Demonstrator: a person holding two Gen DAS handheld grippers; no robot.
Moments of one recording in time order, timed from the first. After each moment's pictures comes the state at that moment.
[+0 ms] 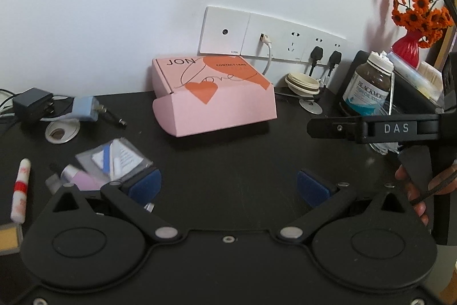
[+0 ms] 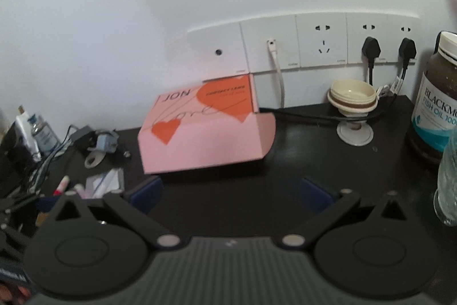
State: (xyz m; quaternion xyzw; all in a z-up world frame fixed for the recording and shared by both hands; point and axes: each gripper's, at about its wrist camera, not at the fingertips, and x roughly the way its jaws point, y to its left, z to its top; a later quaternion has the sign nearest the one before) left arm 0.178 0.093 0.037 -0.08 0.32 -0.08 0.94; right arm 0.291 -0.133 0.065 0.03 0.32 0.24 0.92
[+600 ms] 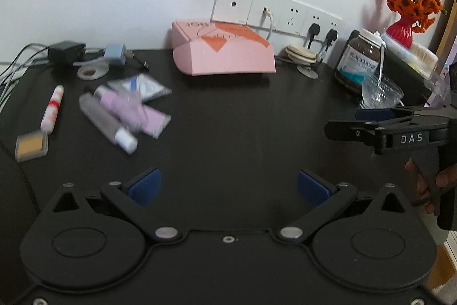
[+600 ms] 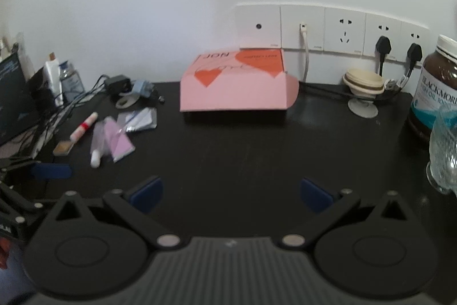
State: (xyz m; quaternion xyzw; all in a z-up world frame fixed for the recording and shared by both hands) left arm 0.082 0.093 0.009 -0.09 0.34 -0.06 0.93; right arm 0.201 -0.136 0.042 -0.05 0.31 0.28 0.91
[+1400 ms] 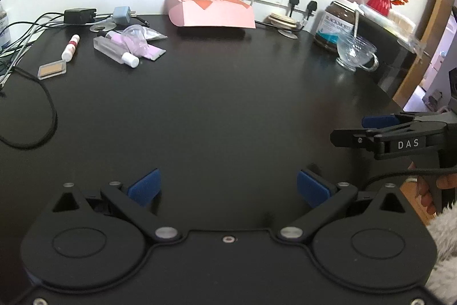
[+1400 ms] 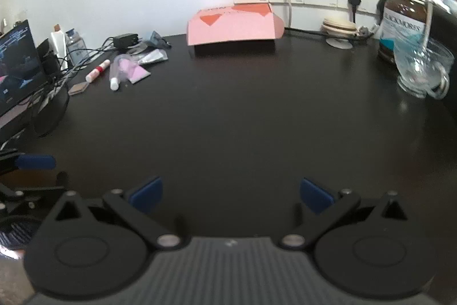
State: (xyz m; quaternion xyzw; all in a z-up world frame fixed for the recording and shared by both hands) left arm -0.023 0.071 -0.015 -0.08 0.36 -0.08 0.93; right arm 0.088 -0.173 -0.004 -0.04 0.35 0.25 0.90
